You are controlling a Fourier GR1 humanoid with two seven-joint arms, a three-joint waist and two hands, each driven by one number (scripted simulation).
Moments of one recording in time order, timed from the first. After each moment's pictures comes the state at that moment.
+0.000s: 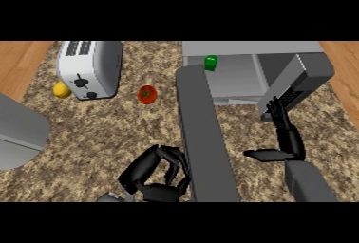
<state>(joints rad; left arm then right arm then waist) -0.07 0.00 -0.41 -1.48 -0.21 -0.25 -0.14 -0.40 -0.17 -0.20 -0.57 0.08 0.11 -0.94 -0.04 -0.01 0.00</state>
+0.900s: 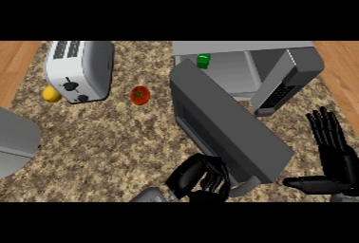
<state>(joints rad) -0.38 0.01 -0.87 -1.14 0.06 0.19 -0.17 0.01 -0.24 -0.18 -1.33 -0.13 0.31 -0.64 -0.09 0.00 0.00</state>
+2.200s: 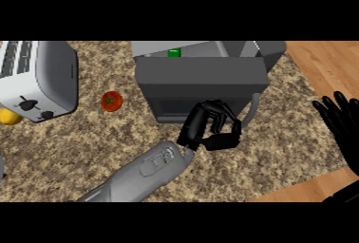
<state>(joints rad) -0.79 0.00 -0.87 -0.95 0.55 0.63 -0.27 -0.01 -0.38 -0.13 -1.65 -0.40 0.58 -0.40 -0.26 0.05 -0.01</state>
